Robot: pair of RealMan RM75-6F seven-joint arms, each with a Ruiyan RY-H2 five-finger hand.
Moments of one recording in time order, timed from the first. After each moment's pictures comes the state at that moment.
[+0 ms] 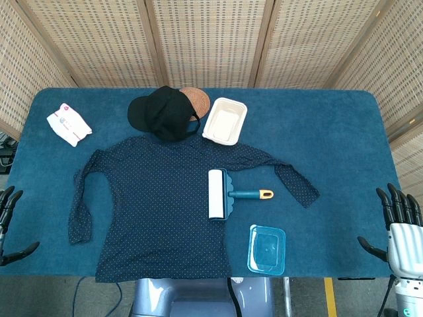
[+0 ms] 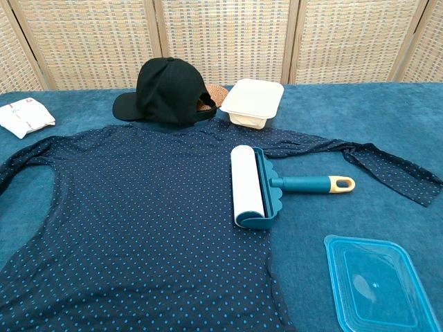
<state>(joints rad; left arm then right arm) 0.01 -0.98 0.01 -1.79 1.59 1.59 0.05 -0.01 -1.08 0.10 -1.86 -1.50 1.62 -0.20</state>
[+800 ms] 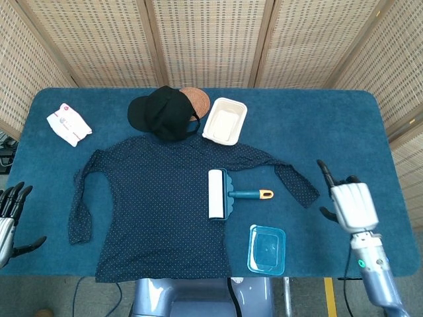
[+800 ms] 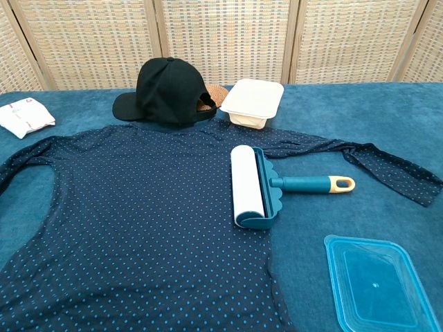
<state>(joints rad) -0.04 -1.02 -0.02 -1.80 1.52 1.51 0.12 0.30 -1.15 0.25 -1.87 -1.36 1.28 -0.53</state>
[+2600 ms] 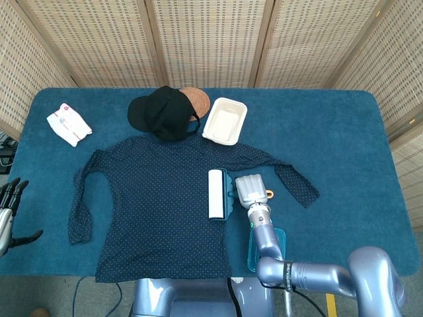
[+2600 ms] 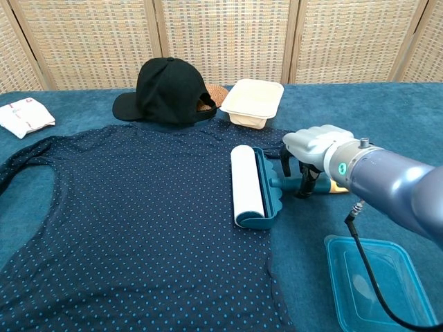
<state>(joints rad) -0.09 -1.03 -0.06 -1.76 1.37 1.41 0.10 0.93 -1.81 0.25 -1.42 -0.49 1.15 -0.99</state>
